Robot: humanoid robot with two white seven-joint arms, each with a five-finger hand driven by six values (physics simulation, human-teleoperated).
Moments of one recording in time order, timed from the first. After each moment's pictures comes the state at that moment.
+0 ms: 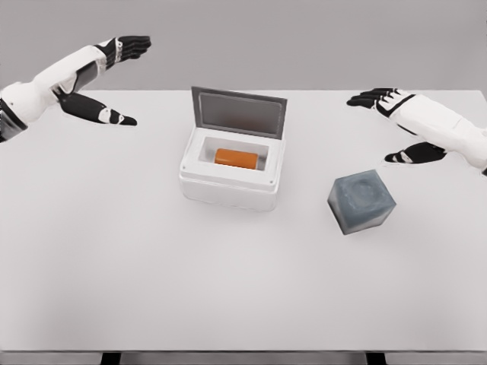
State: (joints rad) left arm -0.63 0.67 -0.40 -1.34 0.41 -0.28 -0.61; right arm -0.32 -0.61 0.00 -1.55 0.30 -0.61 0.61
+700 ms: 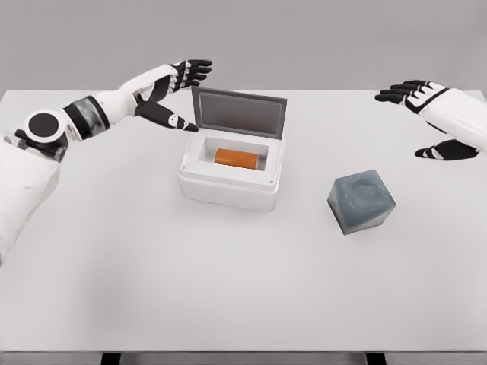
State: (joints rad) left arm -0.81 0.41 -0.61 -1.00 0.40 -0.18 -0.61; right arm -0.28 -0.67 -0.07 -1.61 0.36 -0.61 0.61
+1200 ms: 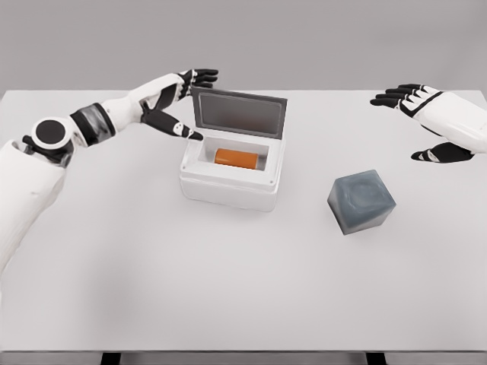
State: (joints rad) left arm -0.79 0.42 -0.62 -1.00 0.40 -0.21 -0.61; right arm -0.28 -0.68 -0.05 -1.61 0.36 -0.61 0.61
